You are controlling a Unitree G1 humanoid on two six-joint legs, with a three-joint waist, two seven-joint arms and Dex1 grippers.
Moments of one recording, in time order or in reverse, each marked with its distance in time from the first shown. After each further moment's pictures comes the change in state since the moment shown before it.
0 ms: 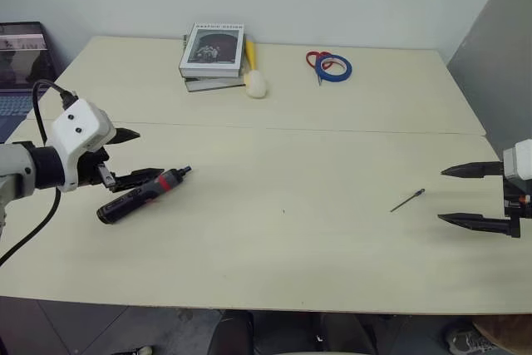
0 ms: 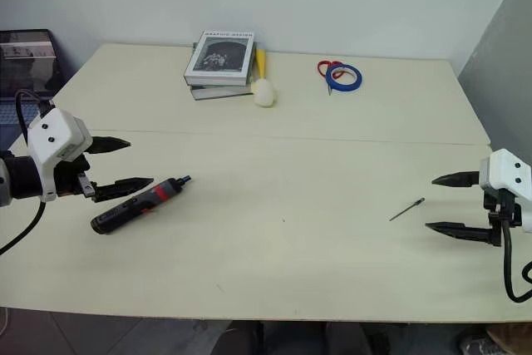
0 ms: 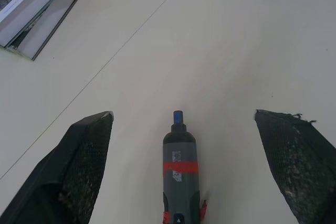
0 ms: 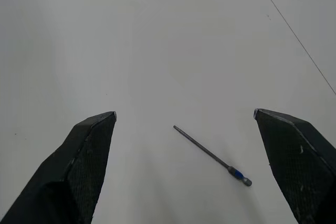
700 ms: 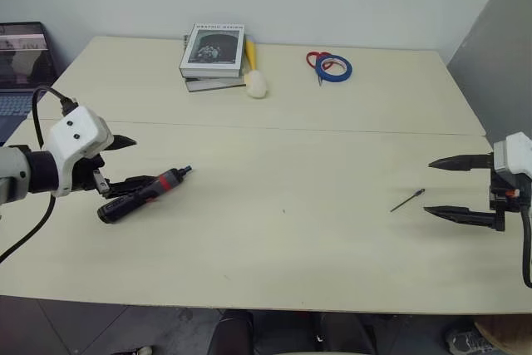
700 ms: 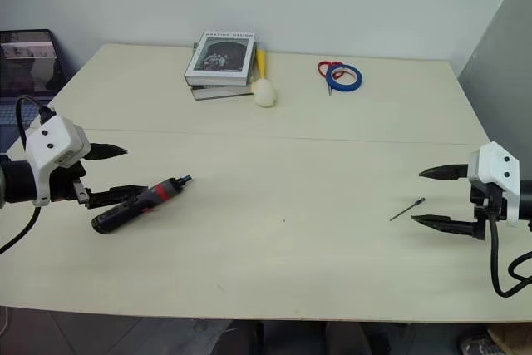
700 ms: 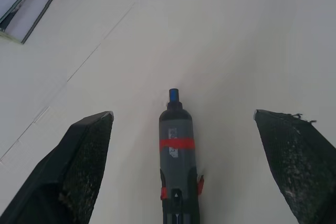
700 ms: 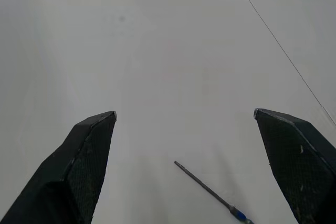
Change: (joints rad) left arm 0.020 0.035 -0.014 0.048 0.054 -0.047 -0.053; right arm -0.056 0.058 0.037 -0.104 0.022 0.061 -0.060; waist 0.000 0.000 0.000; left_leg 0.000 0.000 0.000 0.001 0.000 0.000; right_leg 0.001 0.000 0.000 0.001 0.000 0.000
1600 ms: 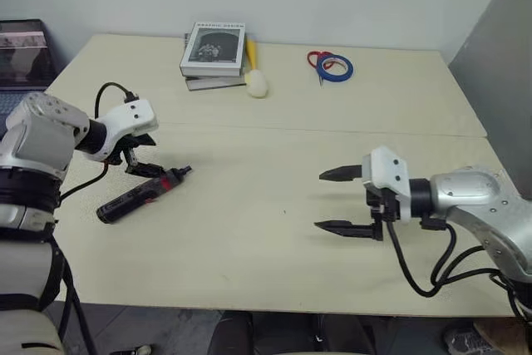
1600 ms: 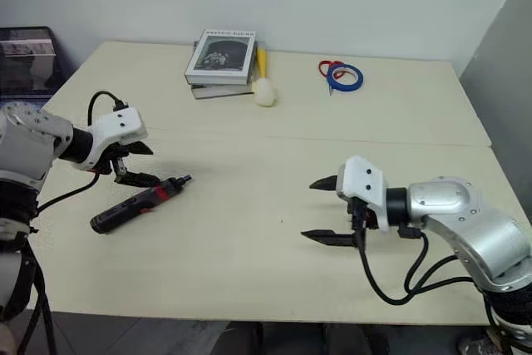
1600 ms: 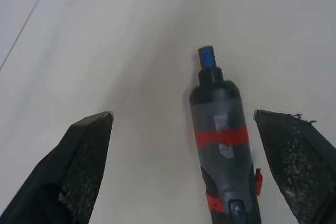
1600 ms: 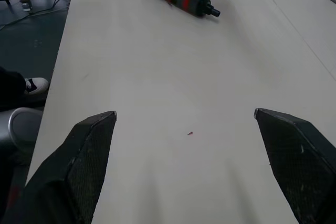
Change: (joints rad) left arm -0.758 -0.172 -0.620 0.722 0.469 -0.108 -0.275; right arm -0.324 0.315 0.492 -0.402 0.046 0.395 -0.424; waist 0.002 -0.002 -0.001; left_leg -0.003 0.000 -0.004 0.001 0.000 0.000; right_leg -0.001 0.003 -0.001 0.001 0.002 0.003
